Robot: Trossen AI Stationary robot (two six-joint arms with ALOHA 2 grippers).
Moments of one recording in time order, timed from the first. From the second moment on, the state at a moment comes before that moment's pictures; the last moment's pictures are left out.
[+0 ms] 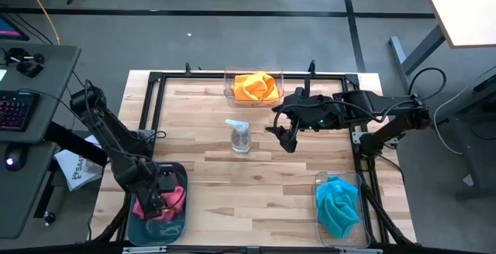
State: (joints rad) left arm -0.96 1.27 0.78 -0.86 0.06 -1.20; right arm 0.20 1.48 1.77 -0.91 0.36 0.33
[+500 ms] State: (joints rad) left arm -0.81 1.17 0.98 -0.98 0.16 -0.94; right arm 0.20 1.48 1.77 -0.93 0.36 0.29
